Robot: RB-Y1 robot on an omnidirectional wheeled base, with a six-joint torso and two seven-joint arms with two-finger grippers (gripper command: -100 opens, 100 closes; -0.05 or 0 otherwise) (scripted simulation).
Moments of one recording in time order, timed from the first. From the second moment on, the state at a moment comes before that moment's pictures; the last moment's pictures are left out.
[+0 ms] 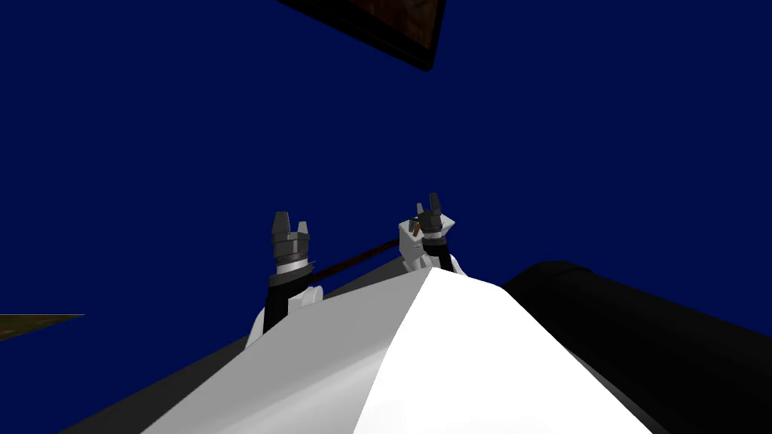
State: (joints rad) left arm 0.48 0.04 -0.07 -2.28 -0.07 -0.38 -0.11; right arm 0.50 0.01 0.02 -2.28 0.11 -0.48 -0.06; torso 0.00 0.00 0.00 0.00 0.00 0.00
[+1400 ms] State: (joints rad) left arm 0.48 0.04 -0.07 -2.28 -0.07 -0.38 -0.11; right arm 0.48 -0.37 0.10 -2.05 0.07 -0.52 -0.02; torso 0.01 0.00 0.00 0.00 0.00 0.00
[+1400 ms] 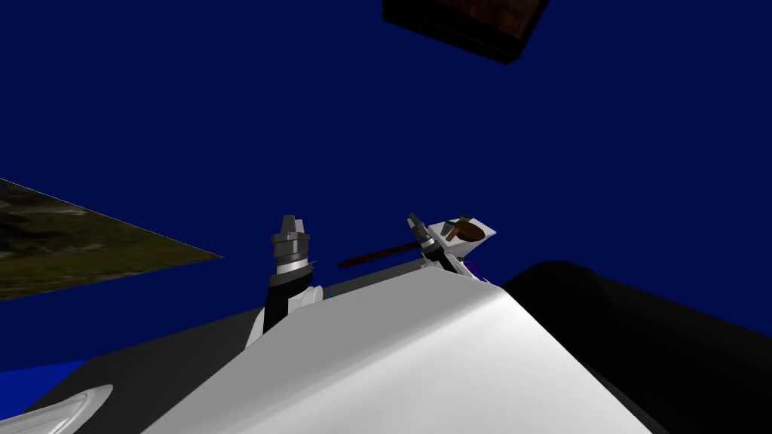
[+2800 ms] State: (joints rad) left arm 0.48 0.04 -0.07 -2.28 -0.07 -0.38 -0.11; right arm 0.50 -0.77 0.16 -1.81 0.09 -0.57 -0.04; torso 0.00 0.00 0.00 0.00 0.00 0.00
